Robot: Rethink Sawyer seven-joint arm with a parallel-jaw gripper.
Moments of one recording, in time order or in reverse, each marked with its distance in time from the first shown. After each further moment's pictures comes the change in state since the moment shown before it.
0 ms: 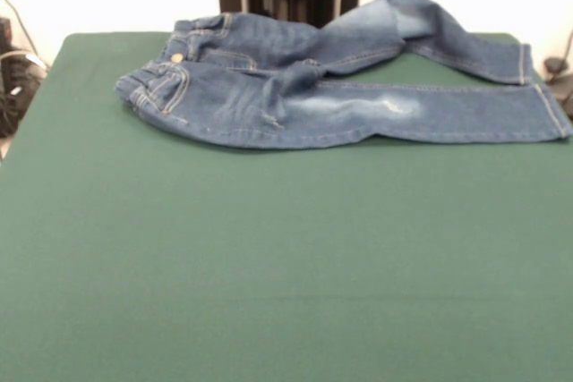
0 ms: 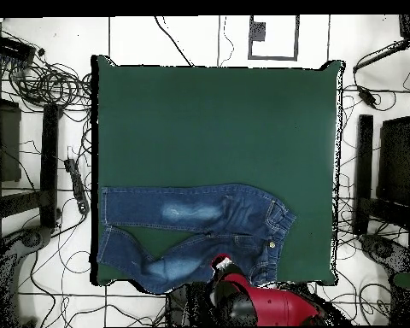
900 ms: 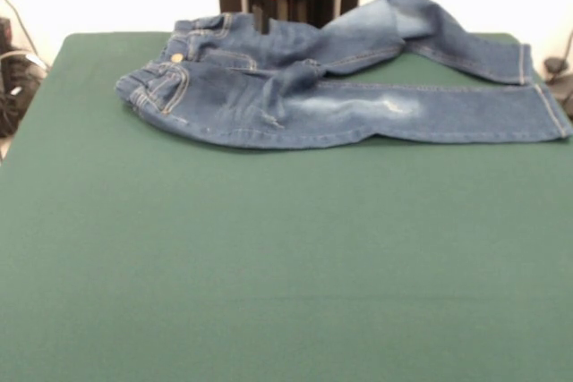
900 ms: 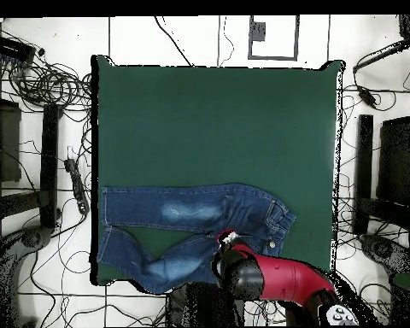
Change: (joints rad) arm 0.000 0.005 0.062 -0.149 0.068 0.162 0.000
